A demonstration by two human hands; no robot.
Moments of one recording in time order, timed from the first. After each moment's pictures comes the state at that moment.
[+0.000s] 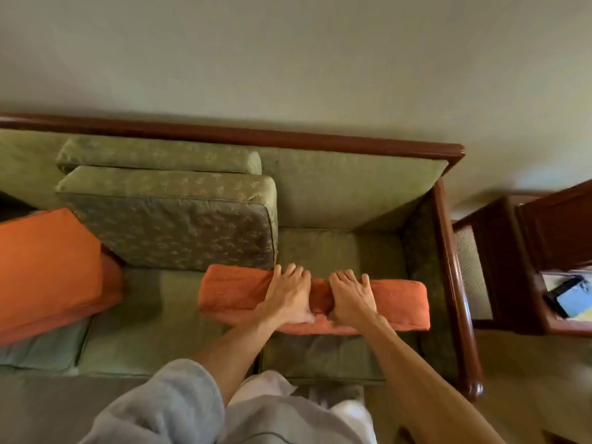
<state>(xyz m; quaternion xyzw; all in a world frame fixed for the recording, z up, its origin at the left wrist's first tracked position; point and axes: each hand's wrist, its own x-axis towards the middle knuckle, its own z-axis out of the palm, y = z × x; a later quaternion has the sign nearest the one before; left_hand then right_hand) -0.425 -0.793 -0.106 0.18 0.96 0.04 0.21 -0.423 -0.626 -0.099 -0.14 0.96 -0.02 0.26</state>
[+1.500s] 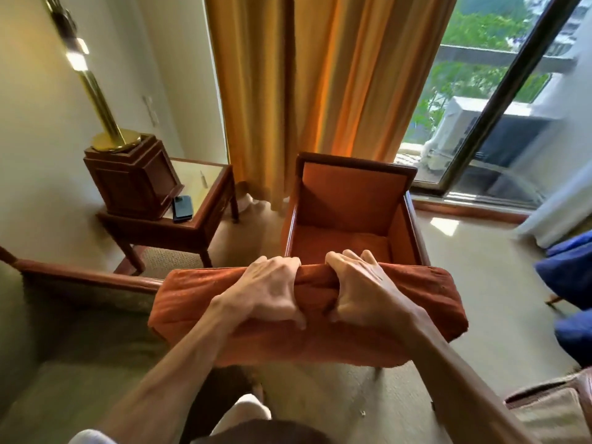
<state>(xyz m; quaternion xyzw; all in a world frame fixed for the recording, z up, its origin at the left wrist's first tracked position) 0.017 -0.498 0.137 0.80 0.57 0.04 0.17 0.221 -0.488 0.157 0.47 0.87 -0.11 -0.03</state>
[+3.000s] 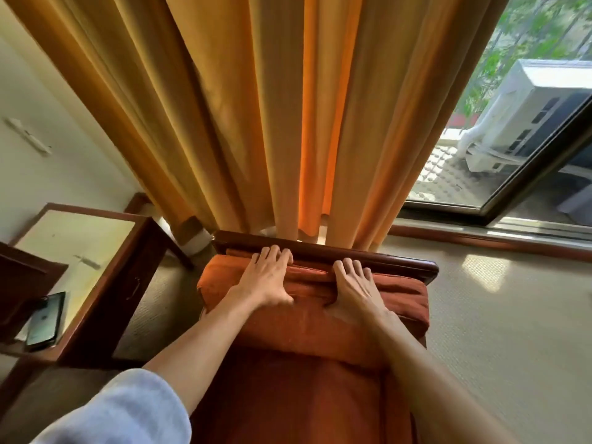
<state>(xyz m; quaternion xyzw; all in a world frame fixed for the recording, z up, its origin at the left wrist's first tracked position) 0.193 0.255 -0.051 0.74 0.65 -0.07 0.16 0.414 0.263 -0.075 0.54 0.83 -0.16 0.00</state>
